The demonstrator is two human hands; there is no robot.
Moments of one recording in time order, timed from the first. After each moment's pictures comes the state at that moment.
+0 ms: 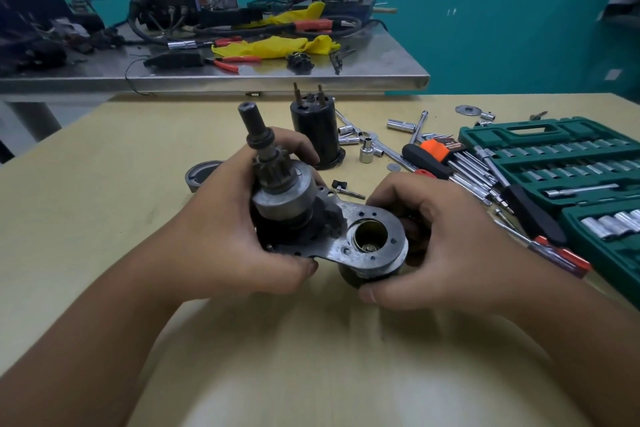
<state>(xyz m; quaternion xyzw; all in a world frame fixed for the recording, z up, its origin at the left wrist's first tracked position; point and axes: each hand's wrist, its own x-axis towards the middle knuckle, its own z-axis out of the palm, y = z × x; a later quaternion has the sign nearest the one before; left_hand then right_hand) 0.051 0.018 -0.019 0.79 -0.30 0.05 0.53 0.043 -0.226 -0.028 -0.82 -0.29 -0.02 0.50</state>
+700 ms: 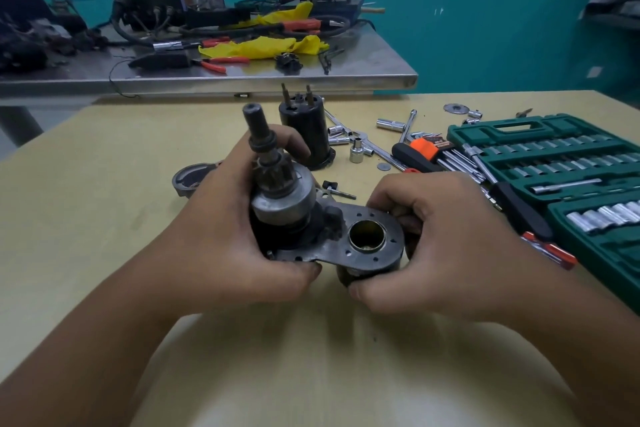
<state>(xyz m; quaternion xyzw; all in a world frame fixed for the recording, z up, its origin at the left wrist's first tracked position) 0.046 0.011 -0.019 0.80 -0.31 0.07 0.52 0.035 -0.225 -0.019 -0.88 -0.25 -0.08 0.40</state>
